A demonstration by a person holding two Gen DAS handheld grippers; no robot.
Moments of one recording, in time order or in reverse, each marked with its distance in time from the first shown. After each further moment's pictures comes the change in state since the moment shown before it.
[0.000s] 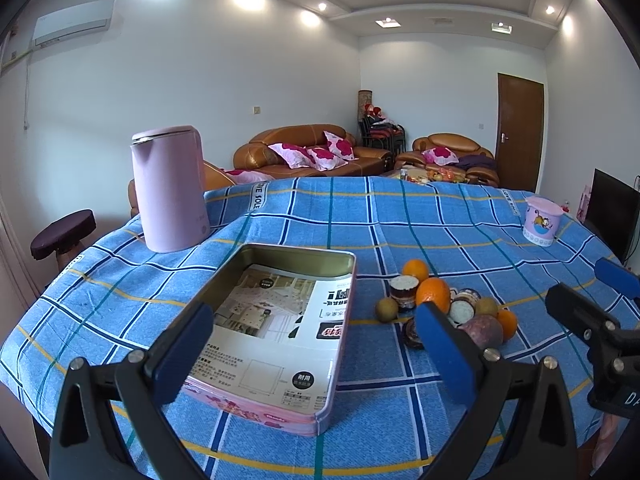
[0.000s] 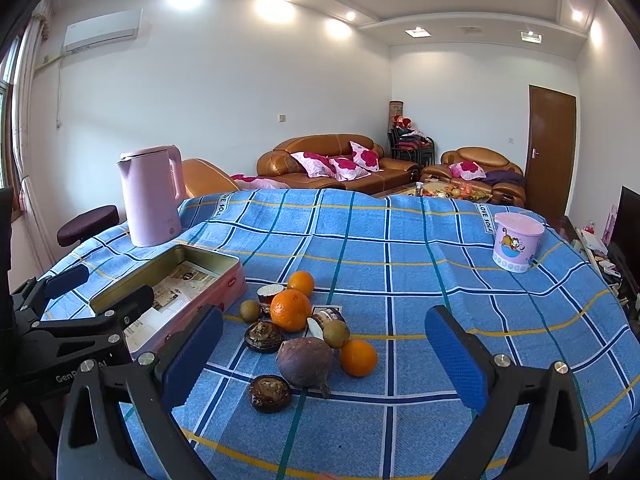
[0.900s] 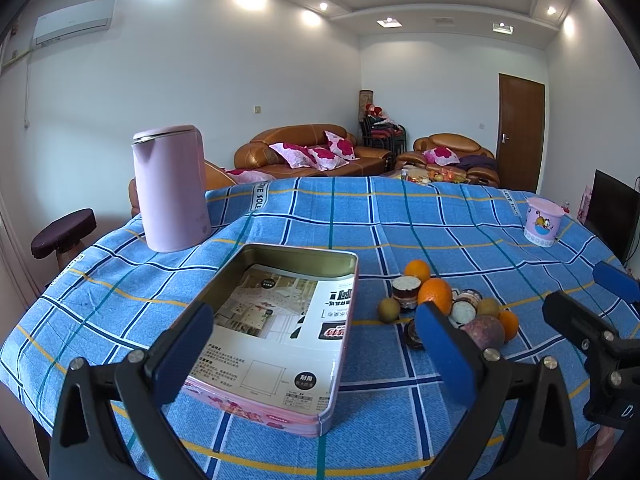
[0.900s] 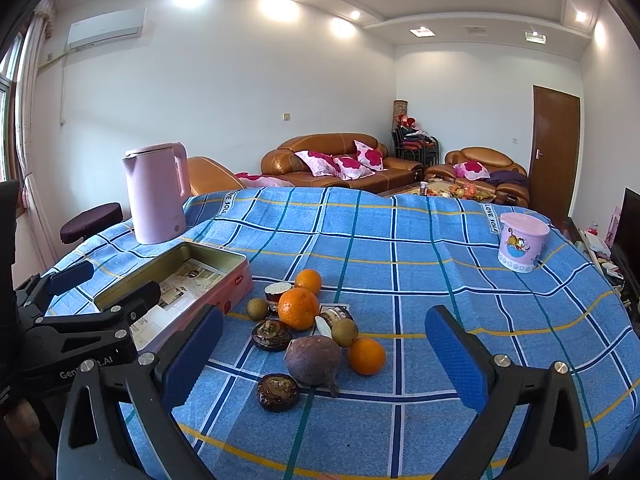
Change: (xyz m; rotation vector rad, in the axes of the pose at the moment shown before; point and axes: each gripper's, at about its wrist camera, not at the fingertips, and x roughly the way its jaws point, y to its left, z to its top) left arm 0.000 -0.001 0.001 -0.002 0.002 0.004; right arm 0.001 0.006 -0.003 -0.003 0.001 0.013
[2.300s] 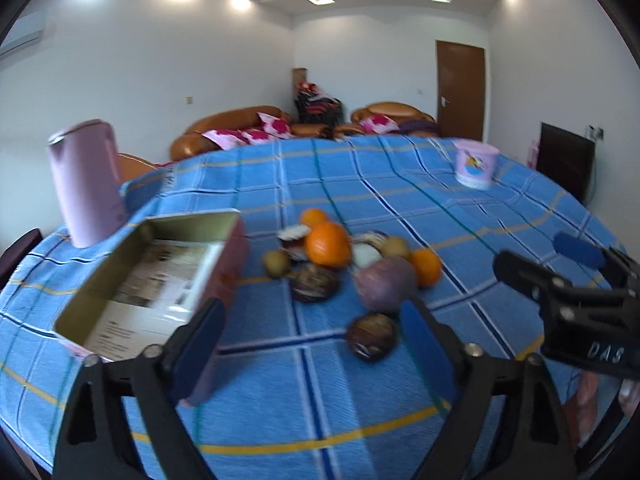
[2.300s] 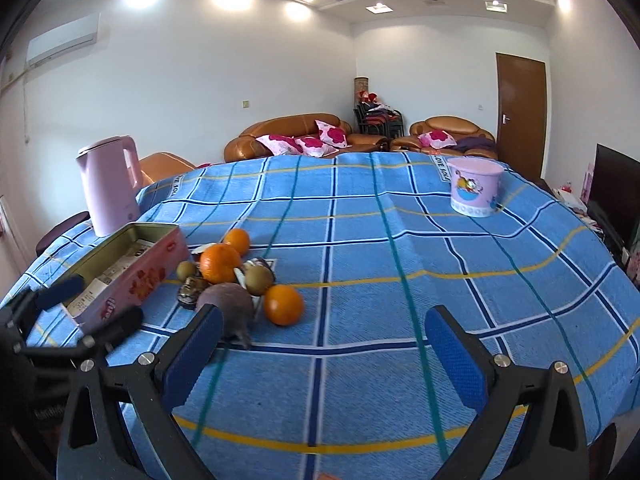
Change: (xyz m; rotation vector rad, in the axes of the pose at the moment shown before) left arm 0.014 -0.079 -0.039 0.153 0.096 -0.205; right arm 0.005 -0.071 -0.046 0.124 0.067 -0.101
